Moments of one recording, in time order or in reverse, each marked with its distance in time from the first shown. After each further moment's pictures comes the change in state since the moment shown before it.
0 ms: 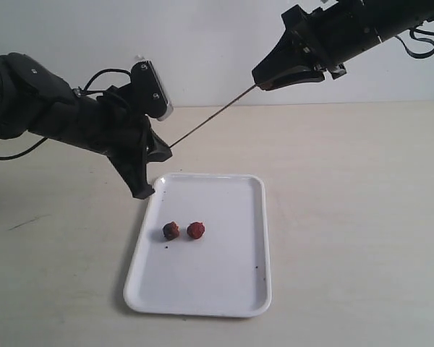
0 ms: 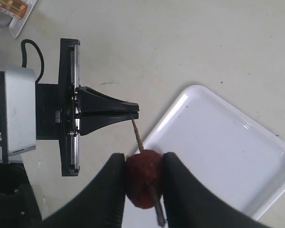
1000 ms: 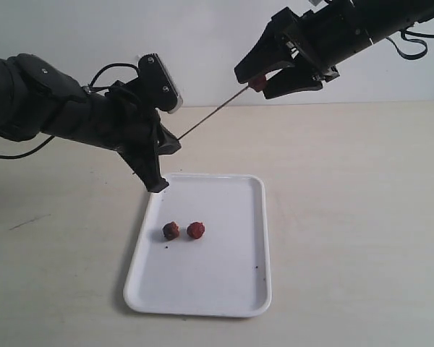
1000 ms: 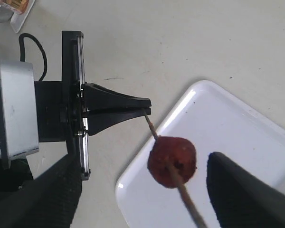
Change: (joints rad) left arm -0.031 0.004 -0.006 -0.082 -0.071 0.011; right arm 0.027 0.000 0.000 -0.012 -0.001 0.026
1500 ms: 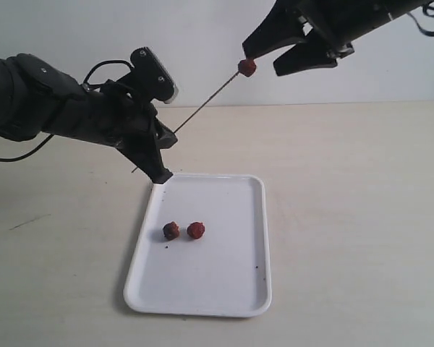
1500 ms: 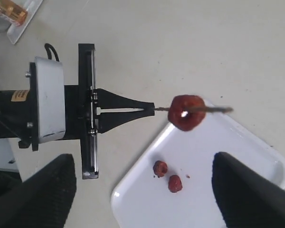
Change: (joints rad) left arm 0.000 0.000 0.000 -0.028 -0.053 -0.087; right arm -0.028 -0.090 0.000 -0.016 -0.015 0.002
